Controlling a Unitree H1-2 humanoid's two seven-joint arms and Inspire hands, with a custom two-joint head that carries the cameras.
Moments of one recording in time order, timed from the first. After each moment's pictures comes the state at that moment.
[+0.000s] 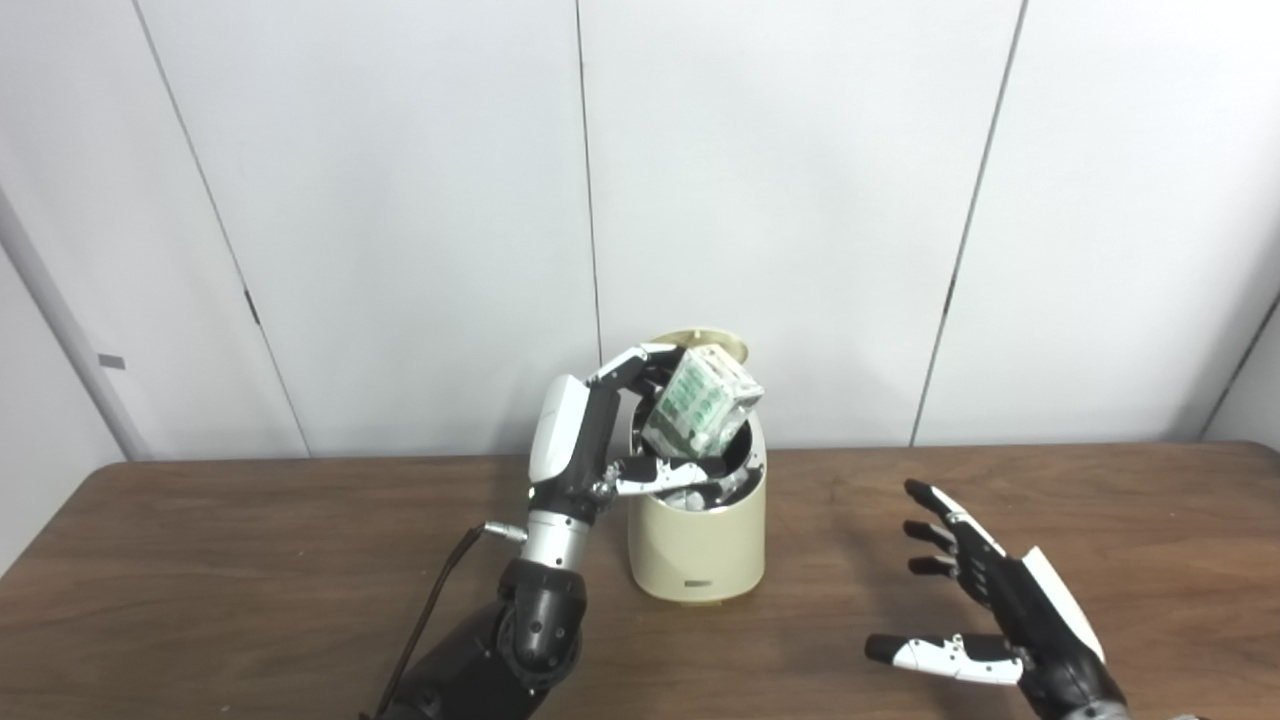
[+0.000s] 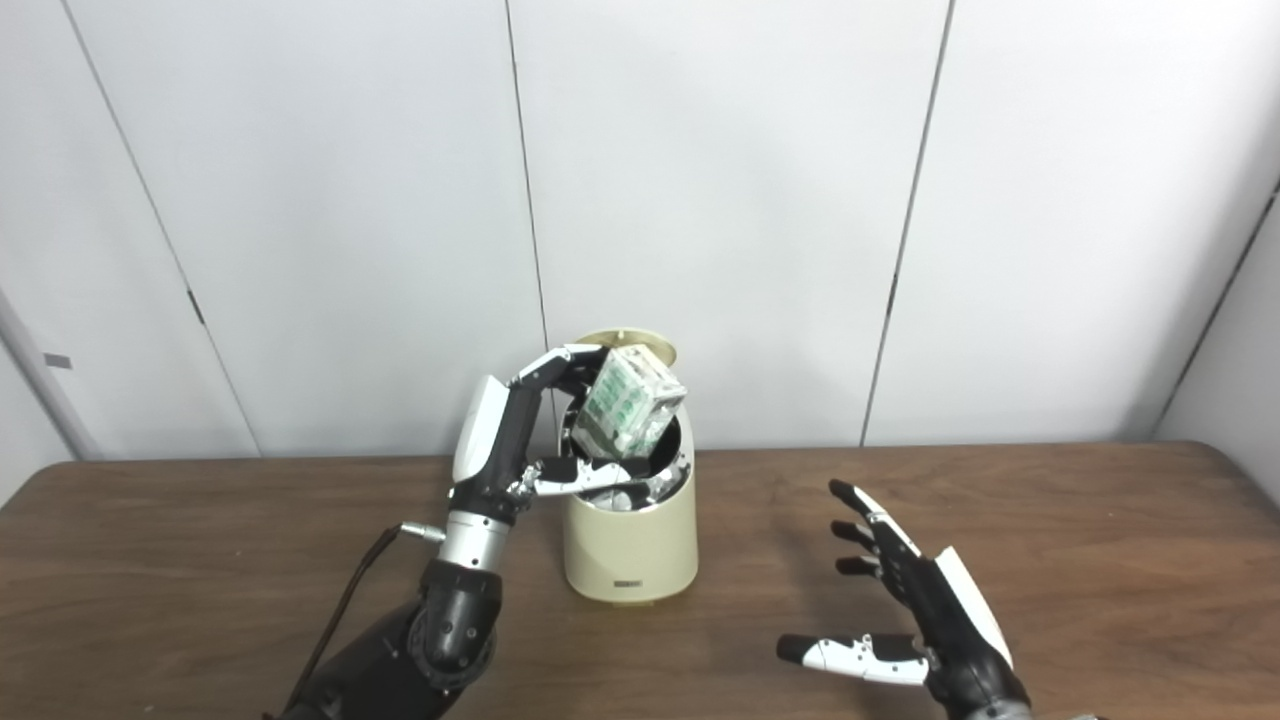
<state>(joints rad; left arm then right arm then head) -0.78 0.19 -0.66 0.66 0.24 -0.45 0.75 -0.10 -0.25 -0.03 -0.21 -0.18 0.06 0.12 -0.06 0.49</state>
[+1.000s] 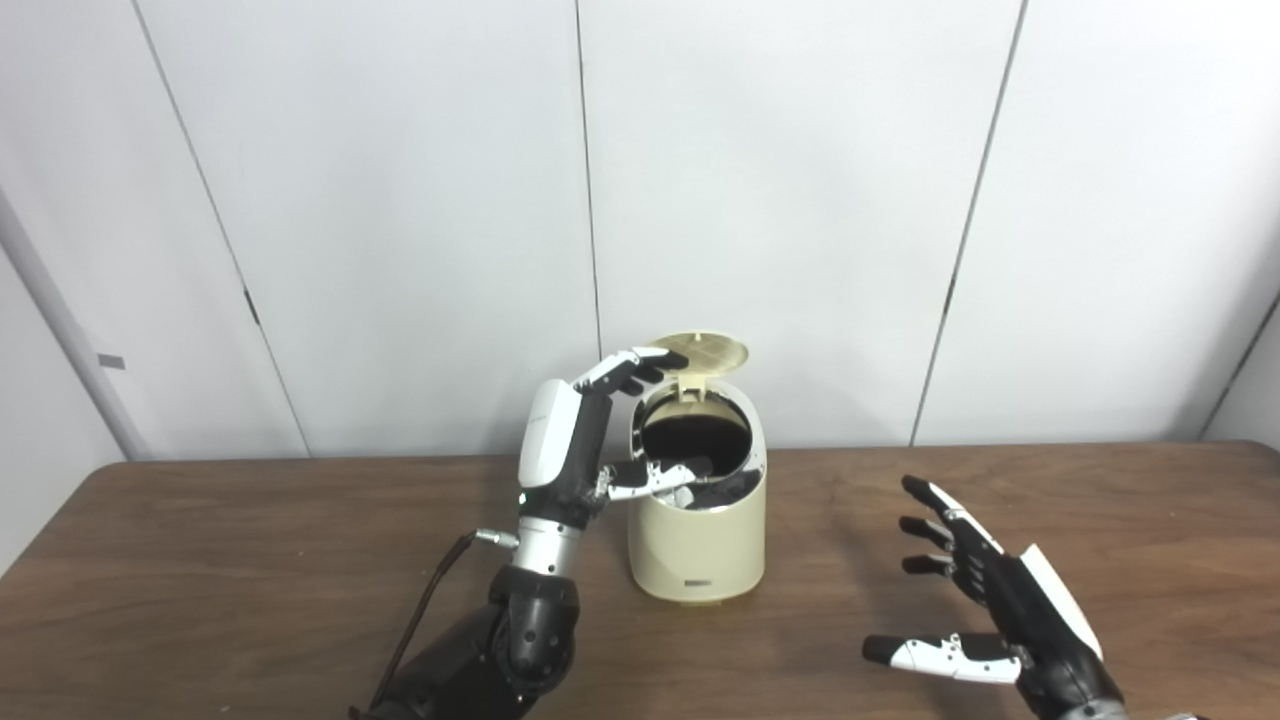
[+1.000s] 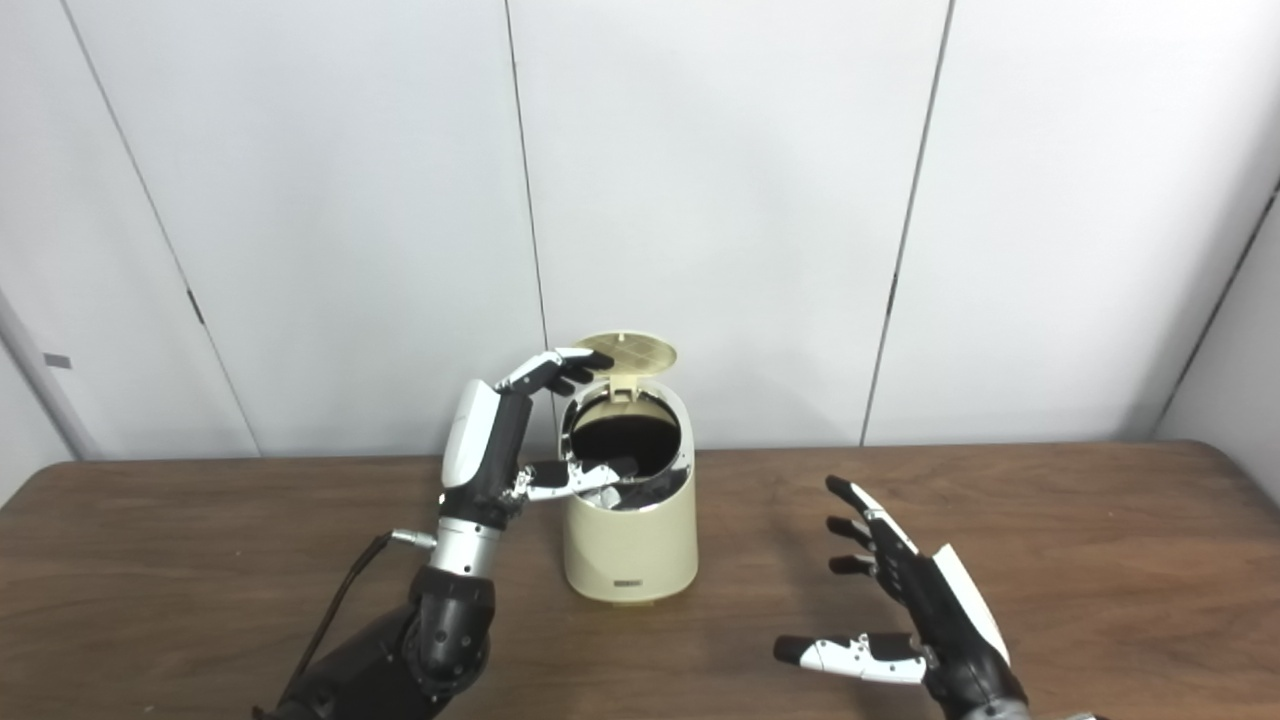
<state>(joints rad) -0.79 0.21 -0.72 0.63 0.21 -0.45 0.82 -0.10 -0.25 -0.02 -0.22 -0.15 0.06 0.12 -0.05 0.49</state>
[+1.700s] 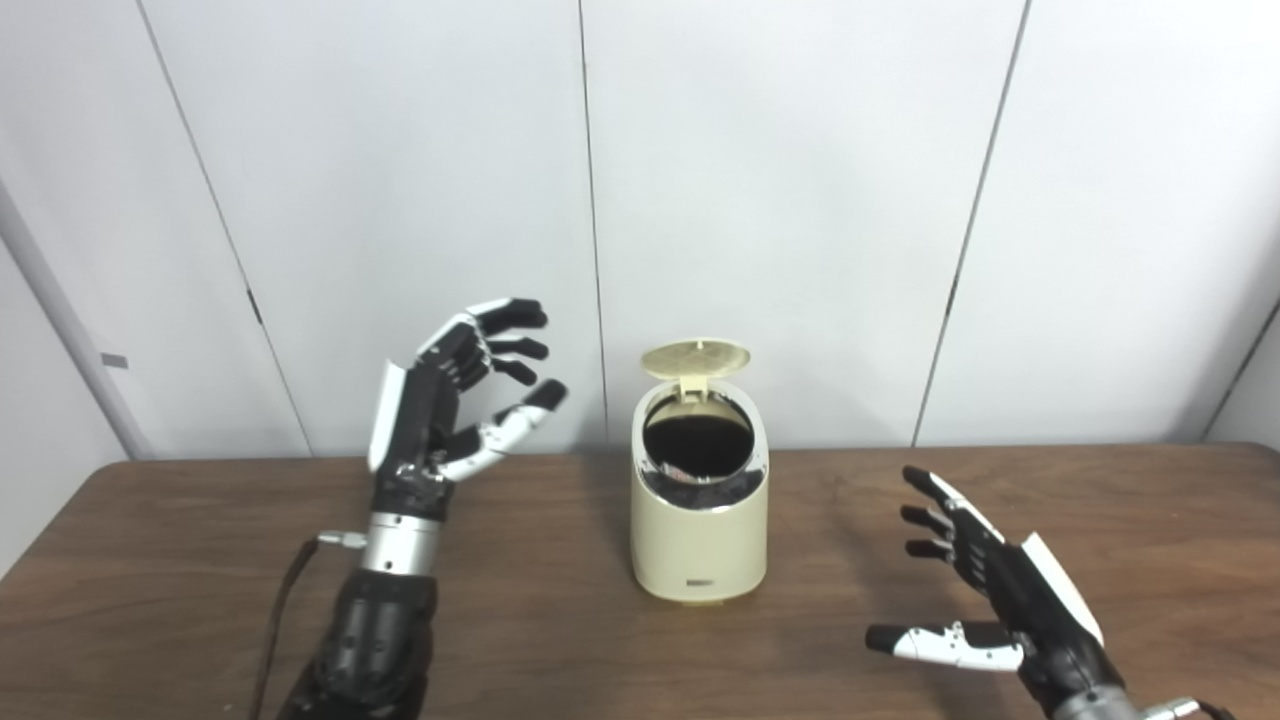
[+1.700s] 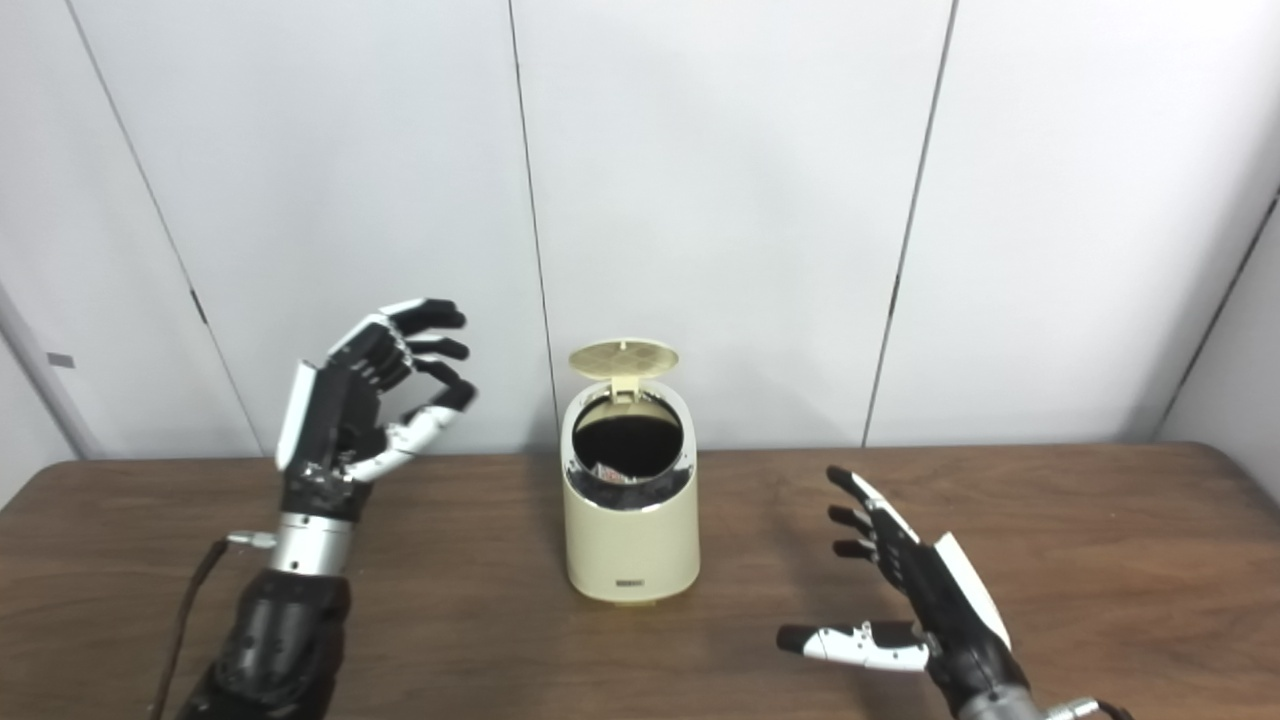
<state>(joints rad) -0.51 0.25 -0.14 0.17 -0.10 -0.43 0.17 -0.13 -0.26 -0.03 -0.20 -0.13 0.06 0.13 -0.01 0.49</state>
